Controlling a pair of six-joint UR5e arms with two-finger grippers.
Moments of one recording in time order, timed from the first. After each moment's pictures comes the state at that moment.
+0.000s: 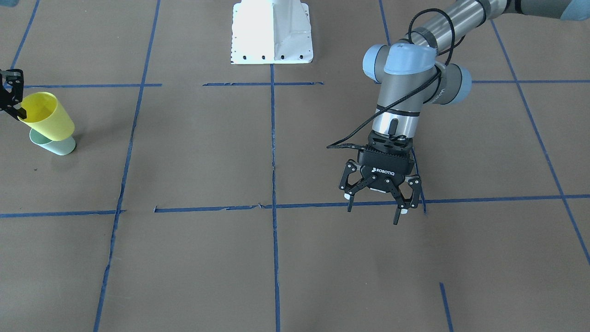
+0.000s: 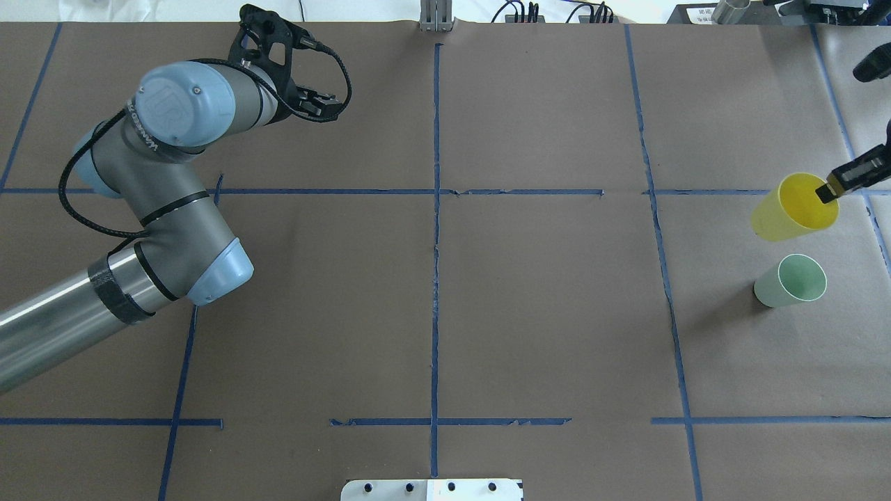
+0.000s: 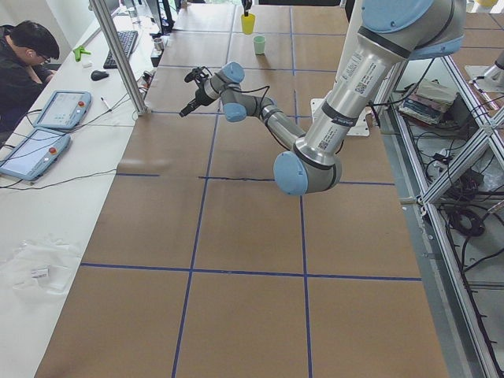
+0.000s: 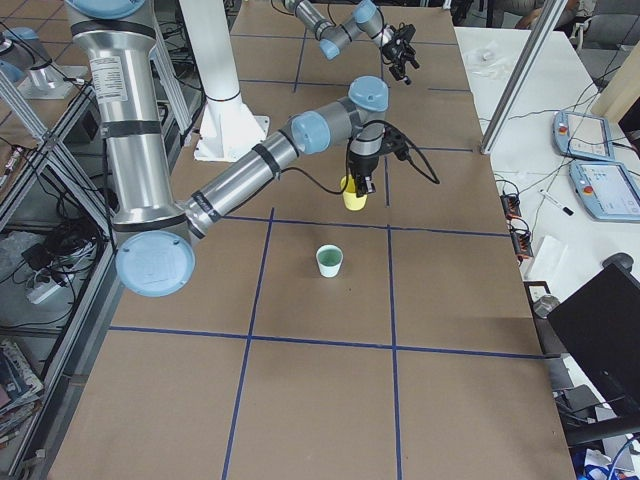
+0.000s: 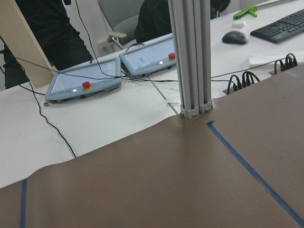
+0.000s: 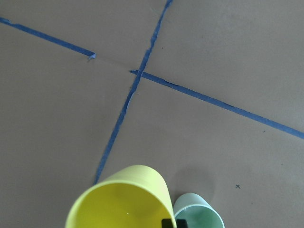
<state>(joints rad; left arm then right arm) -0.77 -2.17 -1.55 -2.09 -1.55 -0.66 1.18 -1.56 2.11 -1.68 2.30 0.19</state>
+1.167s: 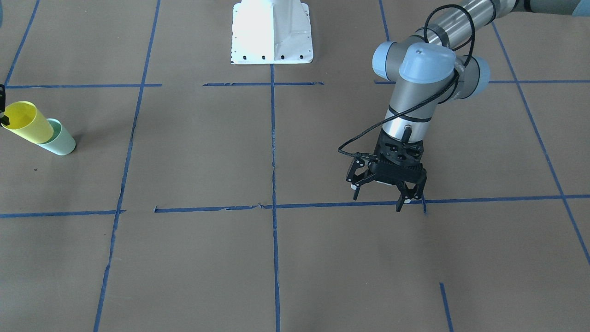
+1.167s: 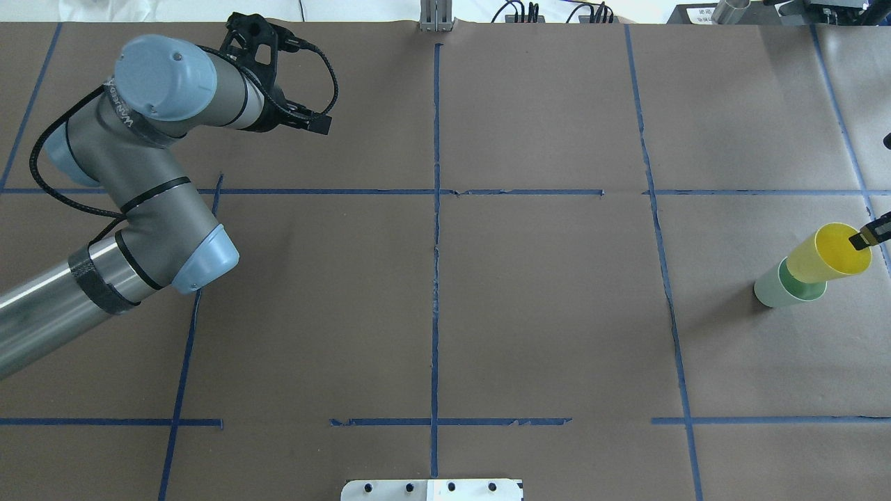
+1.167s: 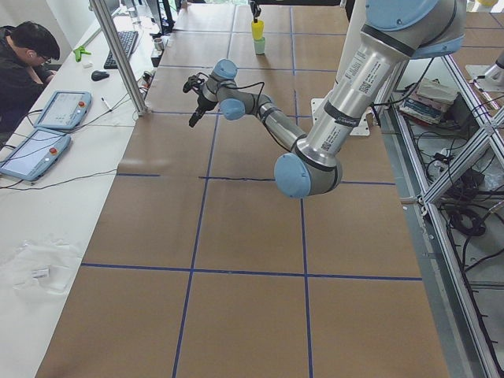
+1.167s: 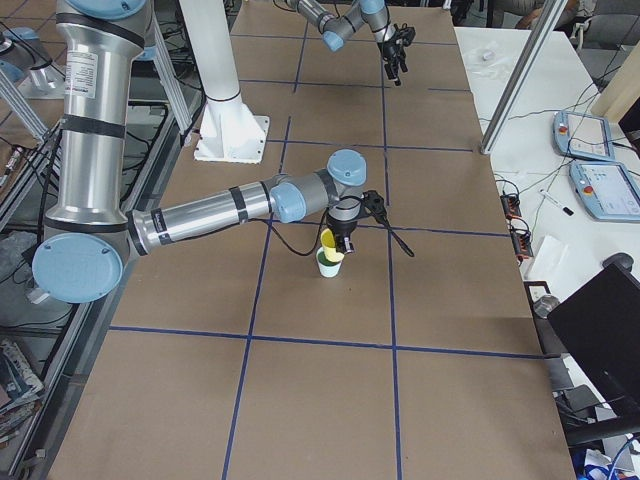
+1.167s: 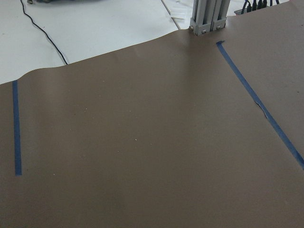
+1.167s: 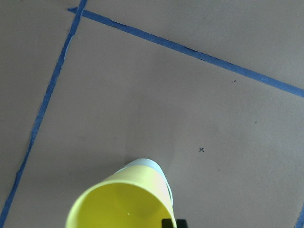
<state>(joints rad) -0.79 -2.16 -1.57 -2.02 -1.70 -0.75 1.18 -1.70 1.98 -1.48 2.30 0.17</state>
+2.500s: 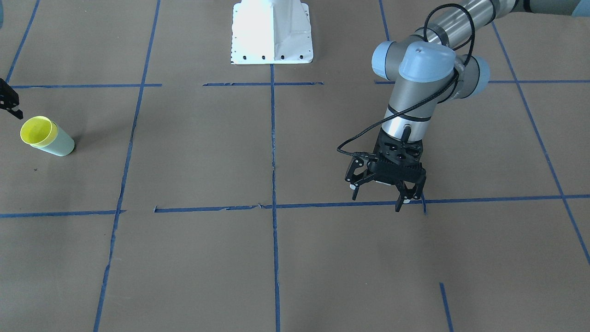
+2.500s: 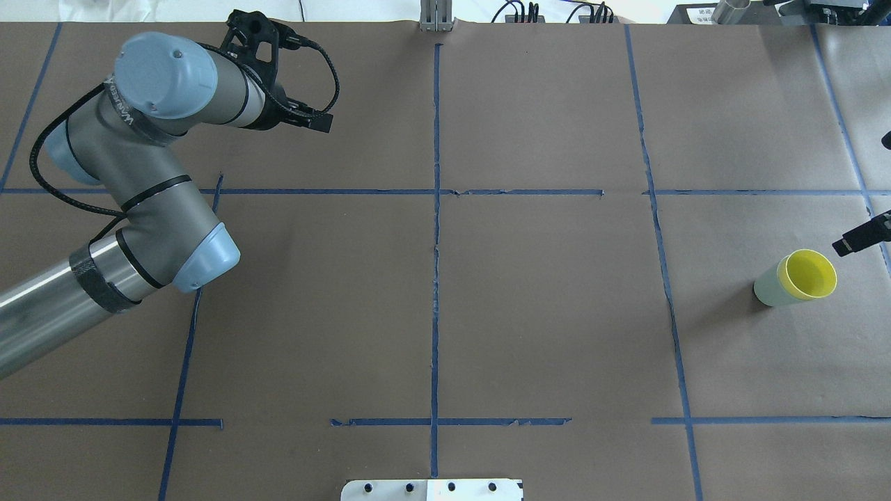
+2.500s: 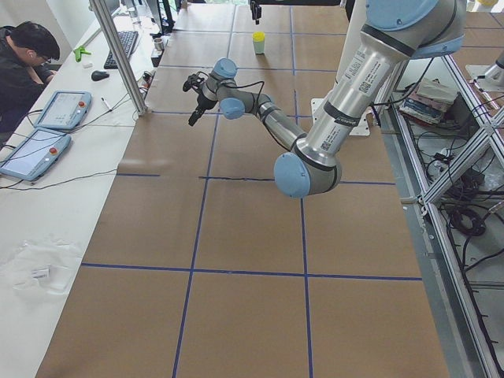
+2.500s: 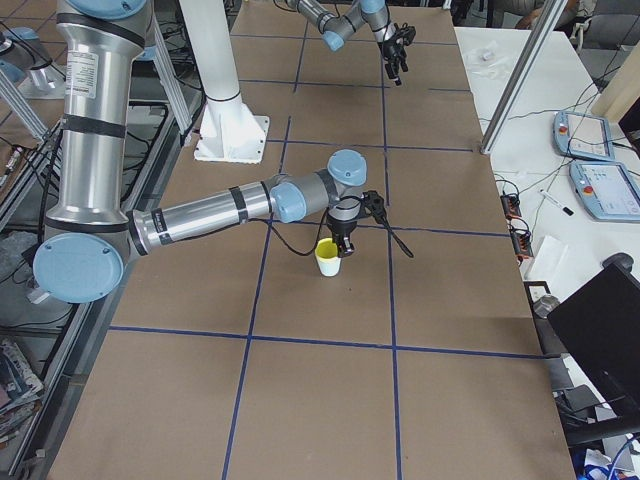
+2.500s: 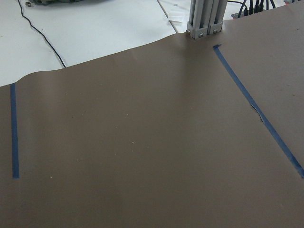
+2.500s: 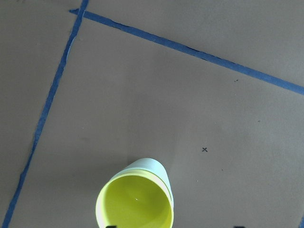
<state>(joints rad) -0.79 -2.16 -1.57 -2.02 -1.70 -0.75 1.18 -1.70 1.98 -1.48 2.31 0.18</state>
